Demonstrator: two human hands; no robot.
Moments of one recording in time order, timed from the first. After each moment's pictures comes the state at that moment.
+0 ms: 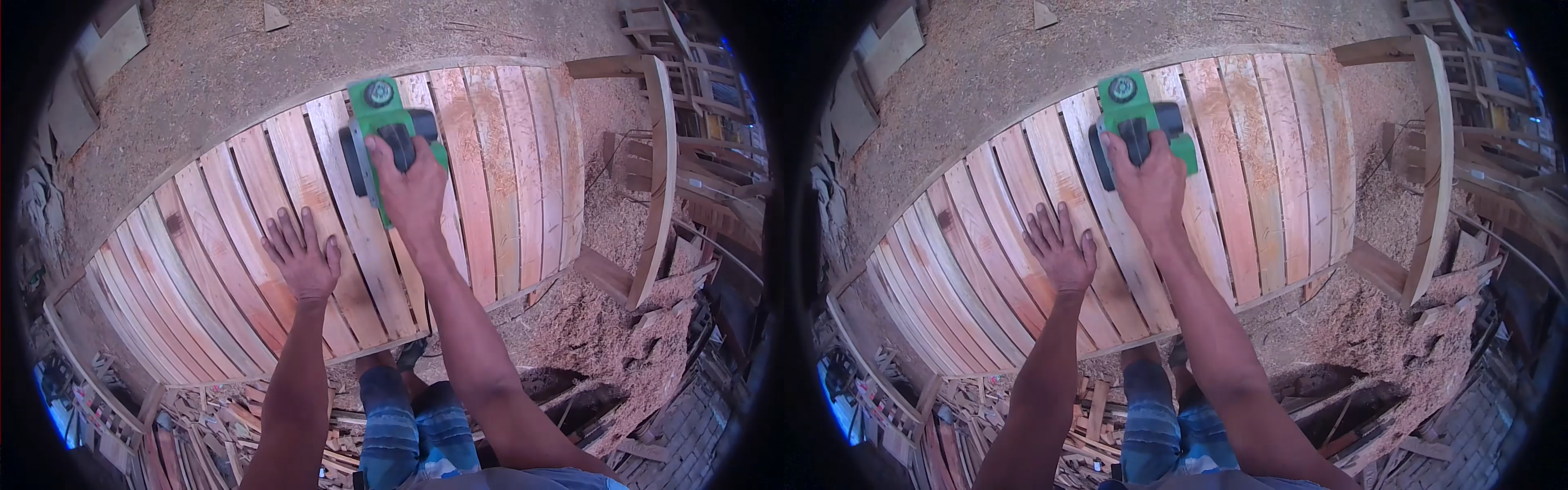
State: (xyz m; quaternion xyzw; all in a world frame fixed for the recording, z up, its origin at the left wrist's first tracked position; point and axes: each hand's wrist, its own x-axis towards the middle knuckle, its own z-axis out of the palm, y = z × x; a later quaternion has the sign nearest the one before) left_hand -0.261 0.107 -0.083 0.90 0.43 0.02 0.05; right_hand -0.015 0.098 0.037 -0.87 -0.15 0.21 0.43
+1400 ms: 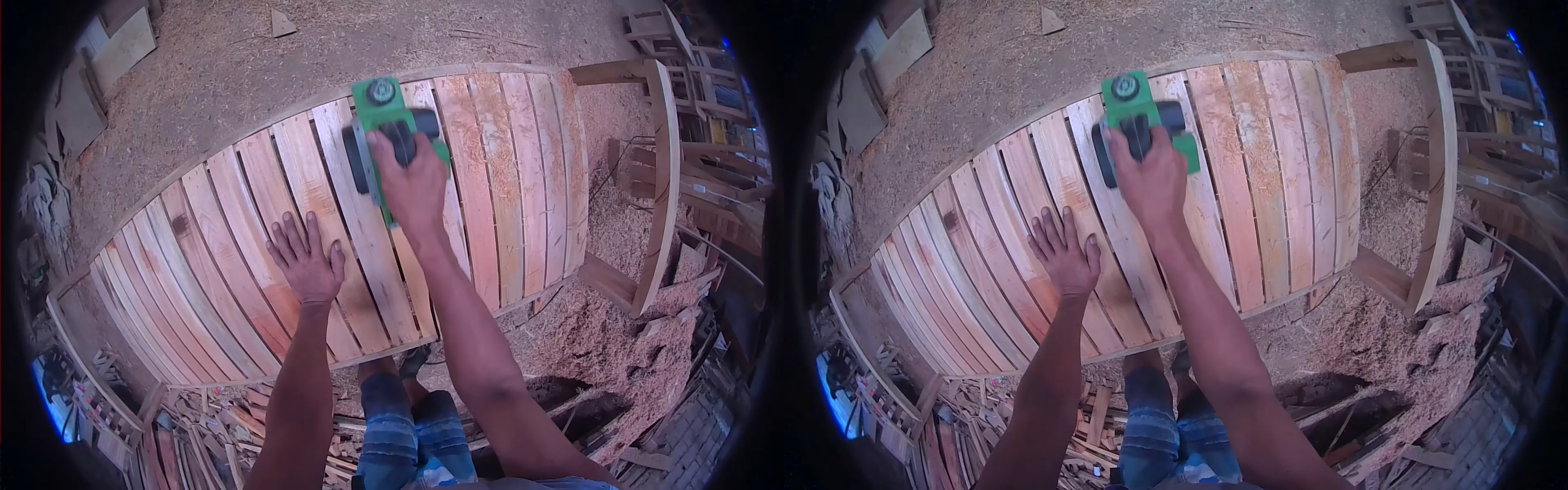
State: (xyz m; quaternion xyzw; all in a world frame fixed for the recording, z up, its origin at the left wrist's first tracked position) left_hand -0.262 0.106 -0.081 0.90 0.43 0.03 0.05; right_hand -0.006 0.107 0.035 -0.87 -0.17 0.20 0.43
